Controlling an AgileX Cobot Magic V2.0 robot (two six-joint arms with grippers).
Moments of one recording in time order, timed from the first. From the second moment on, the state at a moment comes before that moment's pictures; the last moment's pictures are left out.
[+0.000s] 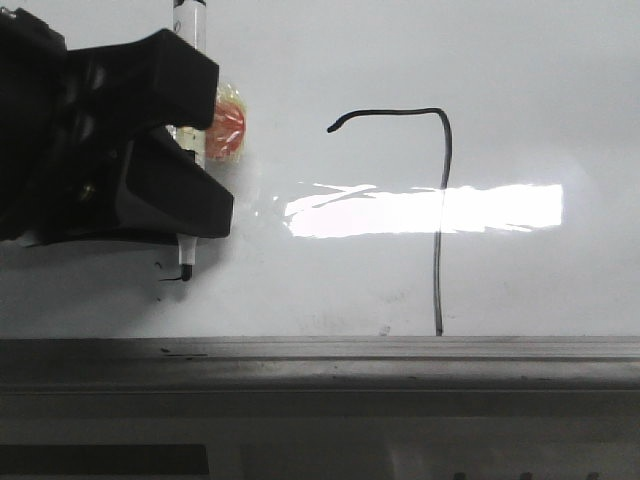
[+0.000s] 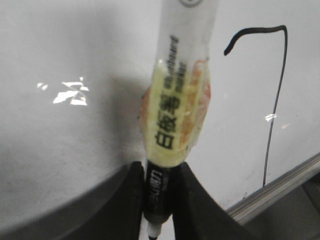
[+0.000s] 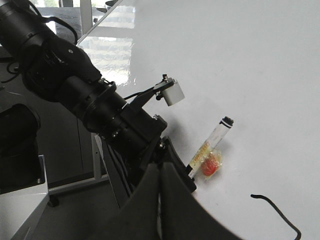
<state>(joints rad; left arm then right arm) -0.92 1.20 -0.58 -1.83 -0.12 1.28 0.97 0.61 -0.70 0.19 0.35 -0.32</state>
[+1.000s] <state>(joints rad) -0.93 1.20 -0.59 -1.83 -0.17 1.28 0.97 0.61 -0.70 0.19 0.35 -0.32</state>
